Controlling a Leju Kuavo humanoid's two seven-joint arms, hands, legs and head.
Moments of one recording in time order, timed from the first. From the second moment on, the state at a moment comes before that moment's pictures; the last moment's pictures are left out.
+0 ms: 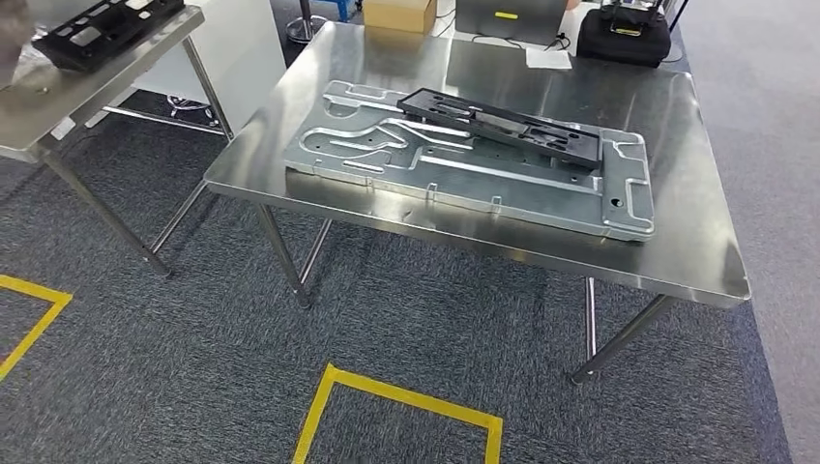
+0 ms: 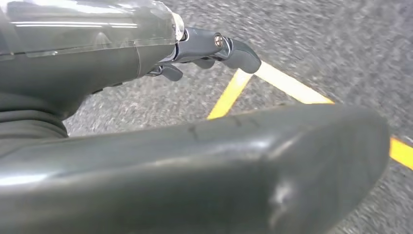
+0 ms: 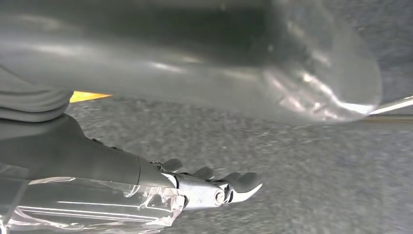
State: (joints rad) left arm -0.09 -0.14 1.44 -0.22 -1.08 0.10 -0.34; right arm -0.01 0.24 -1.27 -0.55 0.66 0.05 -0.67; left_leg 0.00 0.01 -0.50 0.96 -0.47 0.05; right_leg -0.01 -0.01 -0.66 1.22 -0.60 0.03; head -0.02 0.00
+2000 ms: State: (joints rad) left arm -0.08 -0.10 1.42 -0.22 -1.13 0.10 -0.33; right arm -0.04 0.18 -1.22 -0.23 1.06 -0.10 -0.11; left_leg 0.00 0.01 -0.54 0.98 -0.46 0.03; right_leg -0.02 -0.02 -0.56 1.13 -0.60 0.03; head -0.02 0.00
